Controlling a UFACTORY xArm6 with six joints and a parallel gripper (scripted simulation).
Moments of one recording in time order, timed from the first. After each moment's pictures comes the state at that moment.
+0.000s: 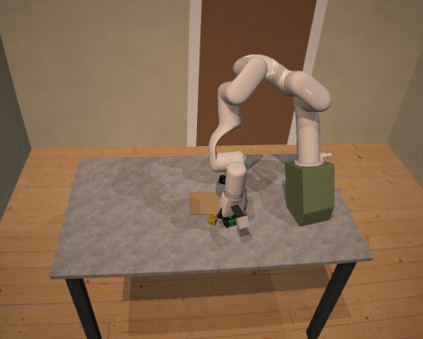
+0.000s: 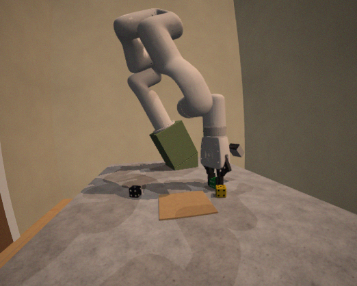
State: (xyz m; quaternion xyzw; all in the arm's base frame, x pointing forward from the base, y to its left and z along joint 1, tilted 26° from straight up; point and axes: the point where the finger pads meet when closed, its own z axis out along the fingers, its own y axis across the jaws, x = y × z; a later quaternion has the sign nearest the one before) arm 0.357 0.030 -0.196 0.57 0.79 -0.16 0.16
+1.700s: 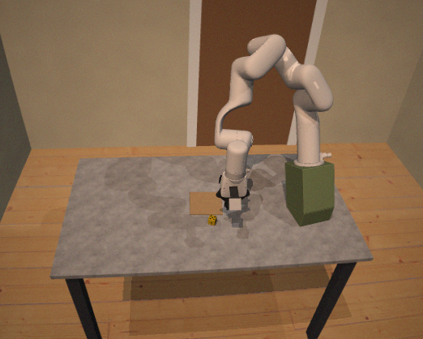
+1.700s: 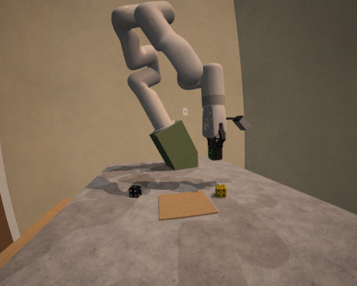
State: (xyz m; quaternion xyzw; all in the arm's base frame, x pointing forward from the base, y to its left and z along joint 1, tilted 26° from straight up) arm 0.351 0.071 -0.109 0.70 0.68 -0.13 0.18
